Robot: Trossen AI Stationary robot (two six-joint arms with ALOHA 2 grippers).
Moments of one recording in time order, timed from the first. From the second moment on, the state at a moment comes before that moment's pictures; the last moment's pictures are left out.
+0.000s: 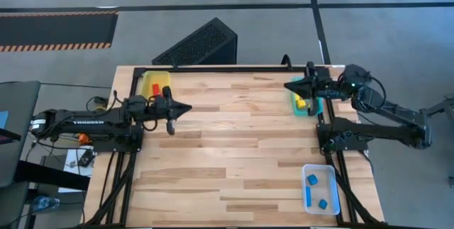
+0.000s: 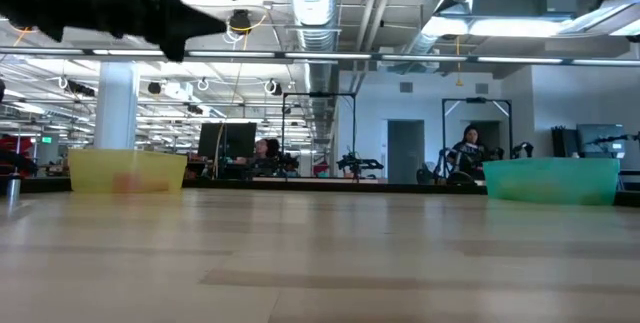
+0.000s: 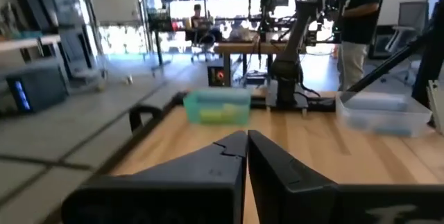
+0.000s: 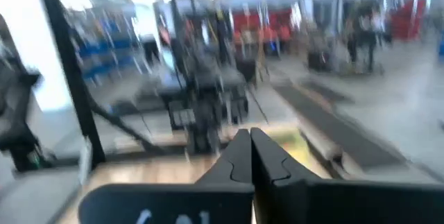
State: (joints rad) left arm 0.21 0.71 0.30 0.42 0.02 0.03; right arm -0.38 0.65 0.81 -0.12 -0.30 0.06
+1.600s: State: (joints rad) left arm 0.06 0.03 0.01 0.19 -0.15 -0.11; right arm -0.16 0.03 0.04 0.20 -0.18 0.30
